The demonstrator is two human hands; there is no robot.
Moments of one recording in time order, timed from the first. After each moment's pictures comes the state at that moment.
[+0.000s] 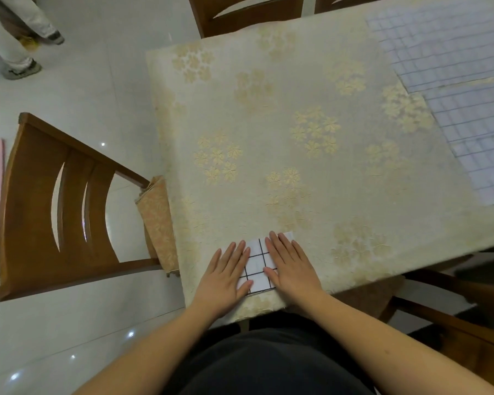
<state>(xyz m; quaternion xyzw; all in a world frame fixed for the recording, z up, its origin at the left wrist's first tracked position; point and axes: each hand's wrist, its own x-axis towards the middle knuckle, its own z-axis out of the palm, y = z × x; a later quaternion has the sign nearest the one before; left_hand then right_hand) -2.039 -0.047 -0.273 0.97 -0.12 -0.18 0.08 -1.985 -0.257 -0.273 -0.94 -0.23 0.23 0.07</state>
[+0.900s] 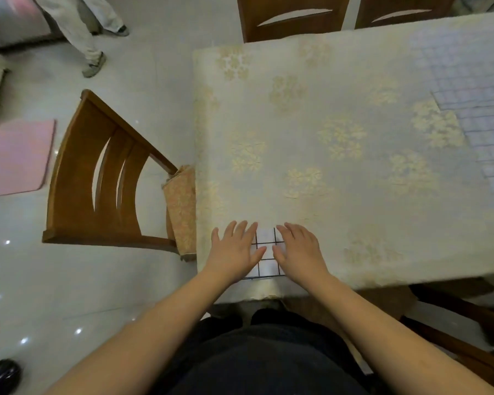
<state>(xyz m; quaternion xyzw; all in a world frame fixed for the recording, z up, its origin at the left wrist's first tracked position) -2.024 -0.061 -0.202 0.97 0.04 -0.21 0.08 -1.976 -0.233 -0.209 -0.95 -0.21 0.21 0.12</state>
